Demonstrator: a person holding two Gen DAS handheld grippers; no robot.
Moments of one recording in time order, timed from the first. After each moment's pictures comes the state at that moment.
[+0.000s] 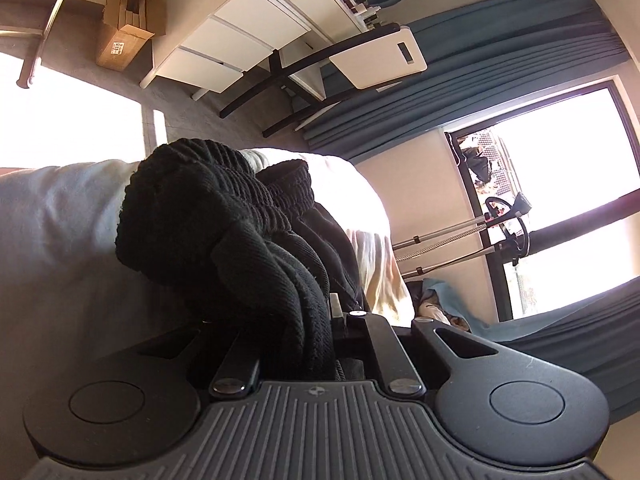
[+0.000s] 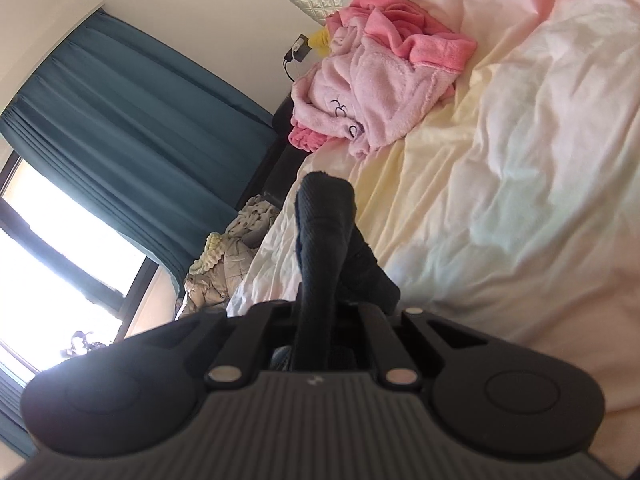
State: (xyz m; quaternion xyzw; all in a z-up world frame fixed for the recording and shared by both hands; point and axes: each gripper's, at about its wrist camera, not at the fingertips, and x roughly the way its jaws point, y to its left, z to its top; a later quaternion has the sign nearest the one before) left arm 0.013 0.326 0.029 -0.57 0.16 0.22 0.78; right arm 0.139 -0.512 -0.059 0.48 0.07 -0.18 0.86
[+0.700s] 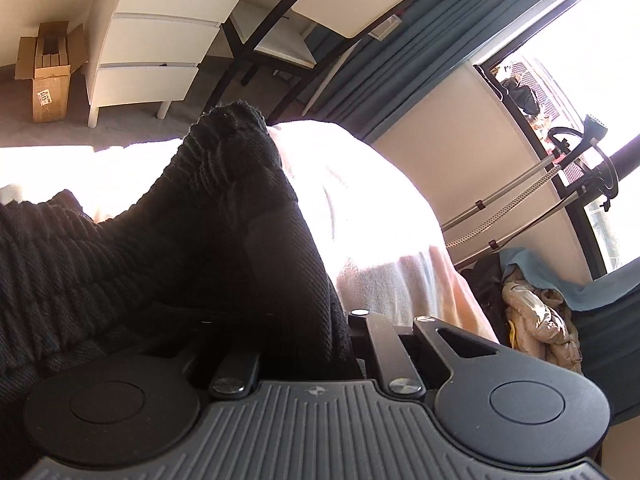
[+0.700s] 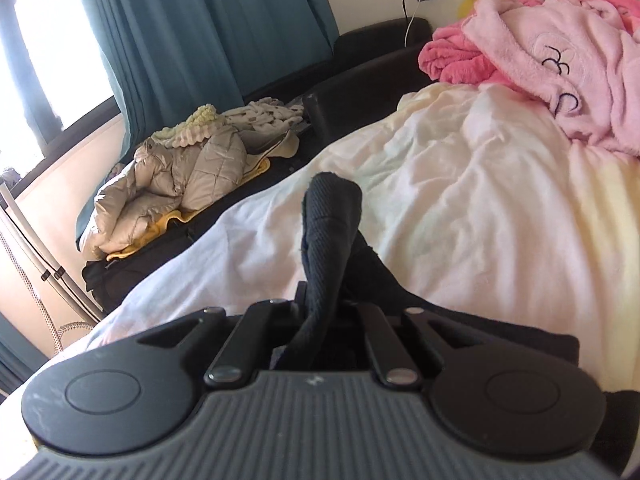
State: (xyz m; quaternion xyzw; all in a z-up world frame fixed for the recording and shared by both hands) left arm 0.319 0.375 -0.034 -0.44 0.26 0.26 0.82; right arm 0.505 -0.444 -0.114 0.26 0.24 -0.19 0.92
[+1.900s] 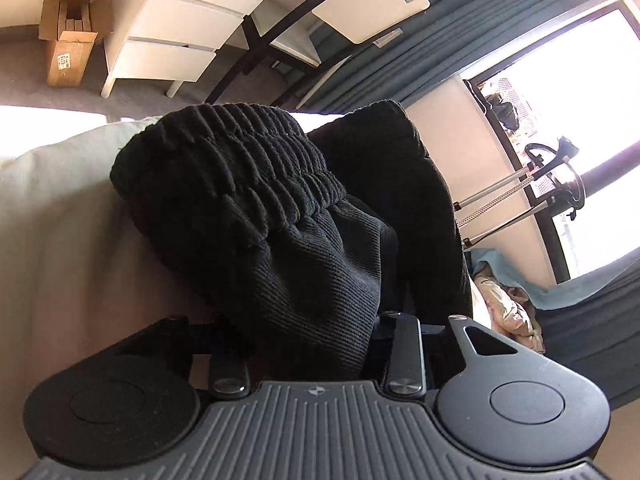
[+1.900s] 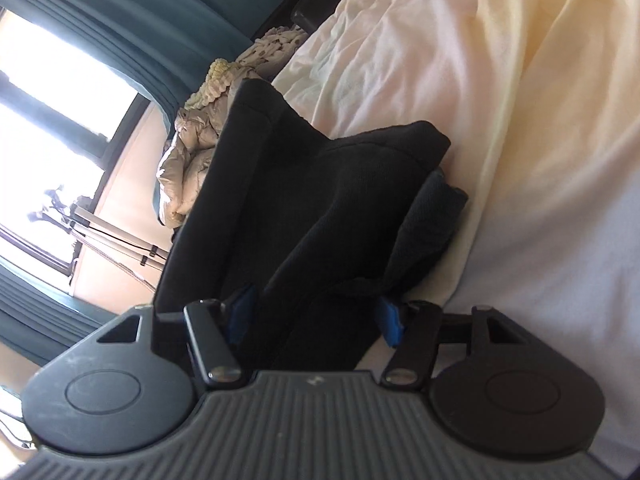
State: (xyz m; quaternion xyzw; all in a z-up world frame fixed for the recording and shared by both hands) left arm 0.191 0.371 -0.051 -0.47 0.23 0.22 0.82; right arm 0.386 -0.464 -0.130 0.43 0.31 -0.09 0.84
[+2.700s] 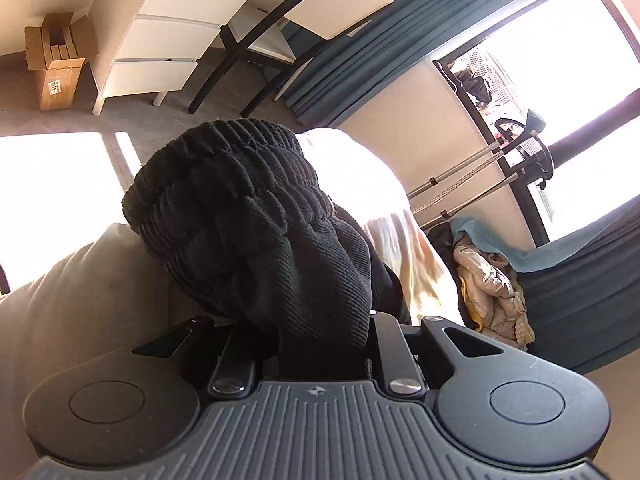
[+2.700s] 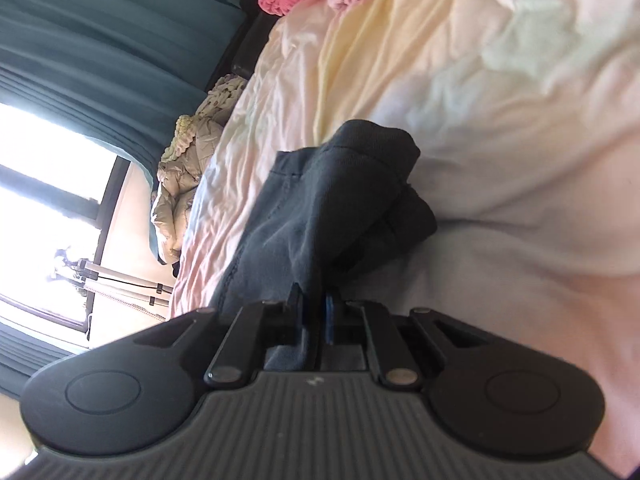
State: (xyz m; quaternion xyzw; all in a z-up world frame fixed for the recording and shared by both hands) left arm 0.110 0.389 0.005 -0.46 0.26 0.18 0.83; right arm 0.146 -0.466 -0.116 0.55 0.26 -0.13 0.78
